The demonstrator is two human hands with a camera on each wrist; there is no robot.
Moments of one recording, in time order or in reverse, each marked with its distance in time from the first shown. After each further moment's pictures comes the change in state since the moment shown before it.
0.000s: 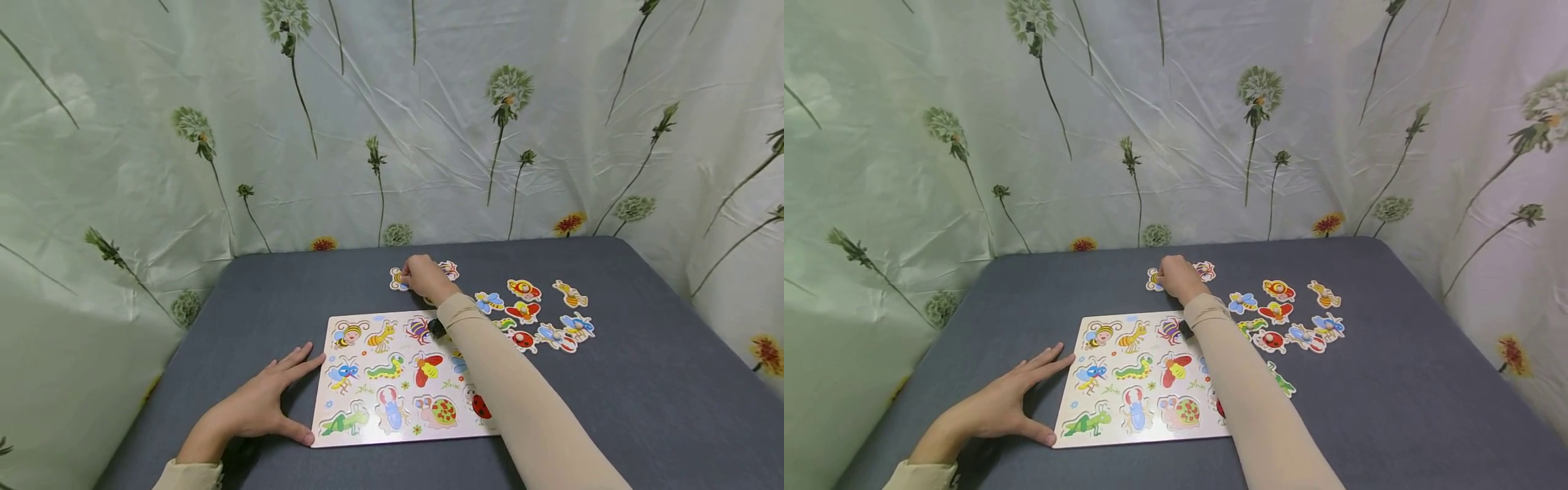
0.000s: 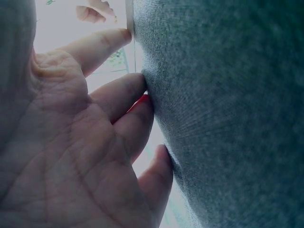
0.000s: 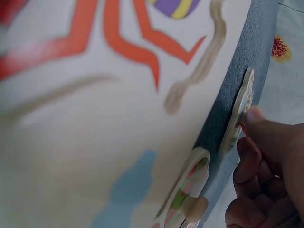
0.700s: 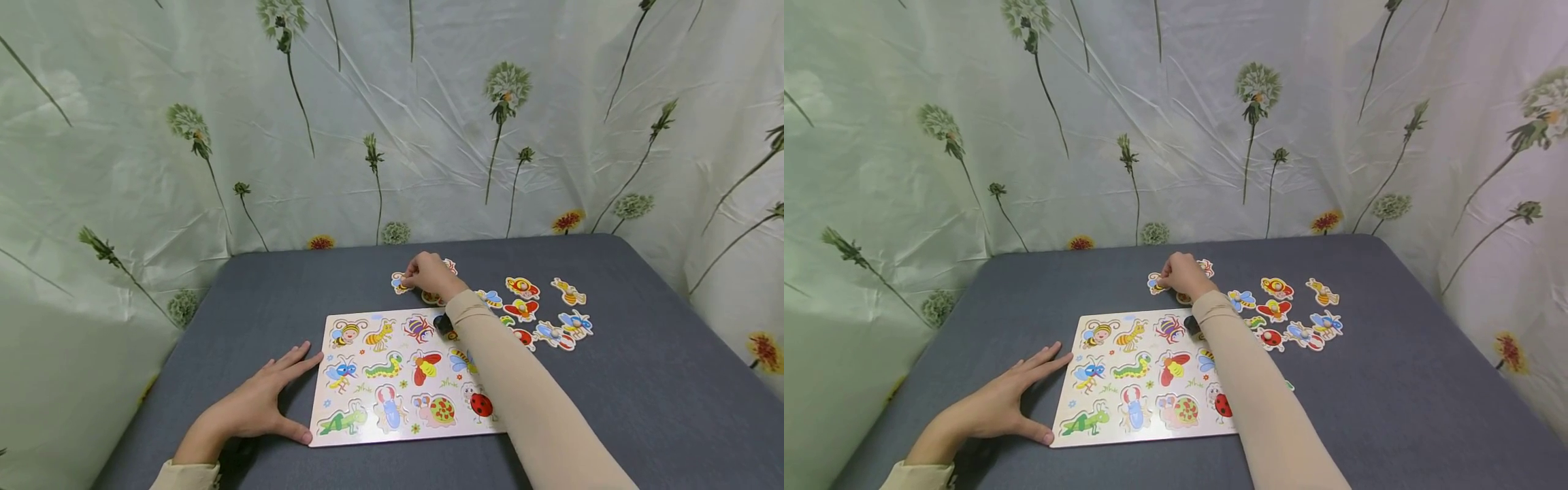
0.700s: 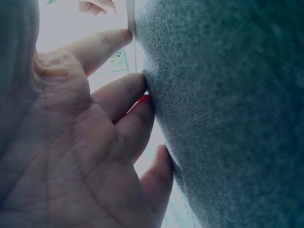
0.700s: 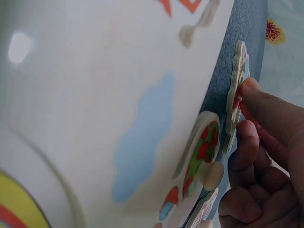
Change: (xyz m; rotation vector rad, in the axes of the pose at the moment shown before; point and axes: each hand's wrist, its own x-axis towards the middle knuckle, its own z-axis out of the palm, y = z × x) left_hand 0.000 0.000 0.001 -0.007 -0.009 0.008; right_hand -0.006 0.019 -0.006 0.207 -0.034 0.018
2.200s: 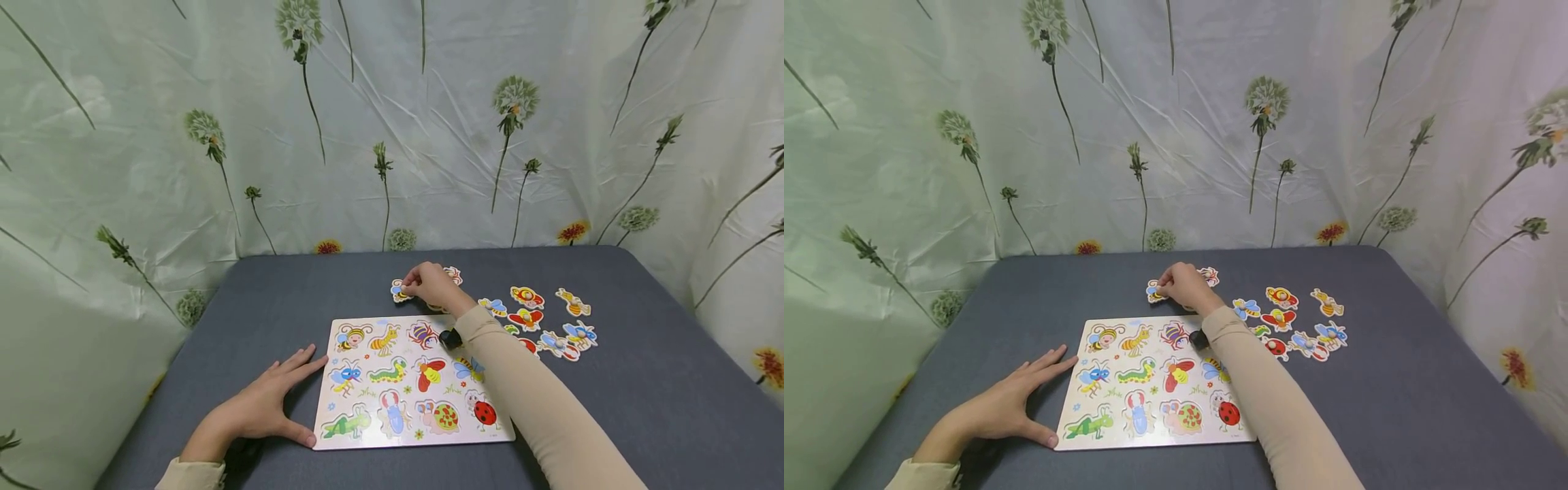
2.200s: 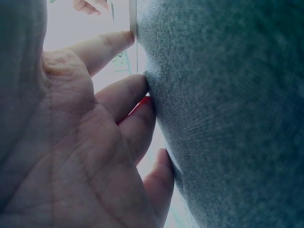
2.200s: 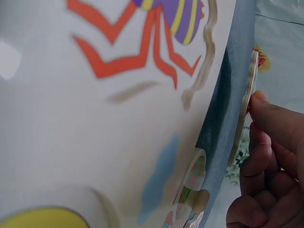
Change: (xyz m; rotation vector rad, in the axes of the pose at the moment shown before) left_hand -0.004 -0.003 0.001 -0.013 0.020 0.012; right_hand -0.013 -0.010 0.006 0.052 0.006 -0.056
